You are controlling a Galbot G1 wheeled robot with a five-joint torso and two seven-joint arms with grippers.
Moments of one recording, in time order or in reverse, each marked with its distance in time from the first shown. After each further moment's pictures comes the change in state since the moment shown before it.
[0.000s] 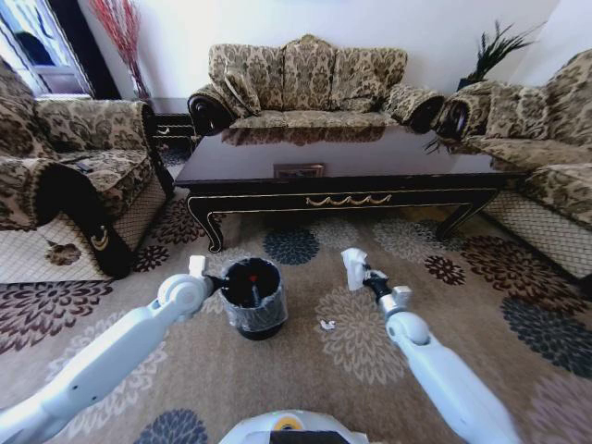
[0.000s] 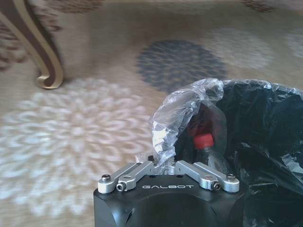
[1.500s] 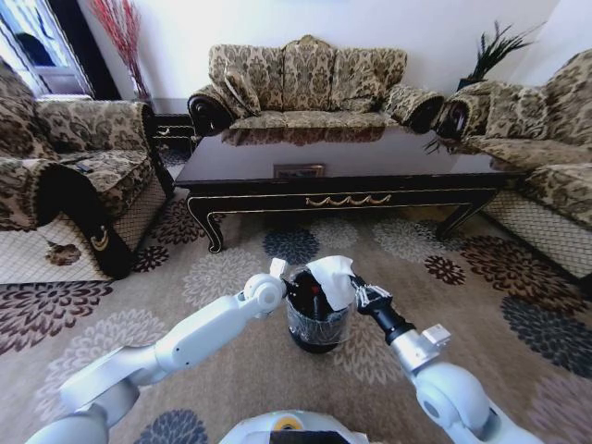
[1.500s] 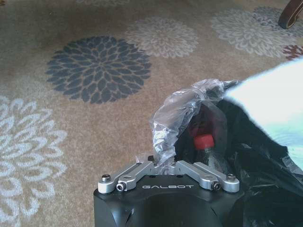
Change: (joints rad) left arm -0.244 -0.296 0.330 0.147 0.000 0.002 -0.083; right arm -0.452 -0.008 0.091 0.470 -0.179 -0.035 -0.039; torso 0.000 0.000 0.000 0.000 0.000
